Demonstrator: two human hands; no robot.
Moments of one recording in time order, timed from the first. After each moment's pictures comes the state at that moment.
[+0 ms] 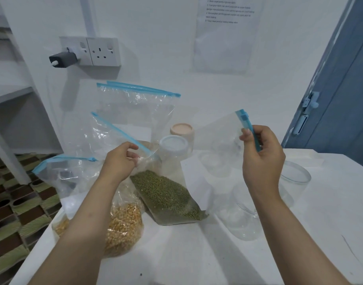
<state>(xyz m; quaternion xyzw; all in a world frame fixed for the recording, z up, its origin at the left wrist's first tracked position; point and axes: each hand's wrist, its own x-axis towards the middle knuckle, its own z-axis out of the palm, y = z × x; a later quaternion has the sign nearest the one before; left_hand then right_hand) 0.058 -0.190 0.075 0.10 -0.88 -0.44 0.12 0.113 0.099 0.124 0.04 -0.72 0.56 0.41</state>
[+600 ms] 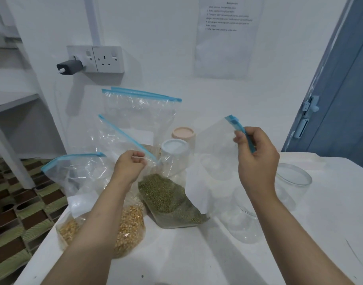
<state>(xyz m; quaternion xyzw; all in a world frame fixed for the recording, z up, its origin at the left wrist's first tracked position) 0.057 -0.172 0.065 0.14 -0.79 -0.58 0.13 0.117 0.095 0.126 0.06 -0.73 0.56 0.39</state>
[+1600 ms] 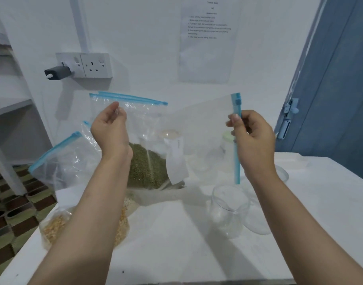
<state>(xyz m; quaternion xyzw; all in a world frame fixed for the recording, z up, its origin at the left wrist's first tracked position) 0.075 -0.112 0.165 0.09 -0.46 -0.79 0.39 0.124 0.139 0.167 0.07 -0.73 0.57 0.37</state>
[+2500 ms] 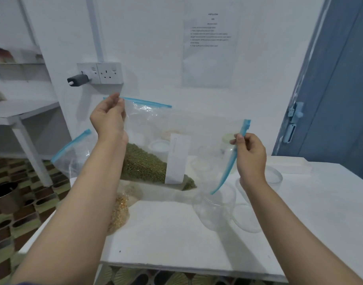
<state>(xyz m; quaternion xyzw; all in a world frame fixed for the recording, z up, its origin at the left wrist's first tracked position) 0.103 -0.095 0.205 0.07 -0.44 -0.80 0.40 0.102 0.187 0.125 0.00 -0.68 0.67 0.30</state>
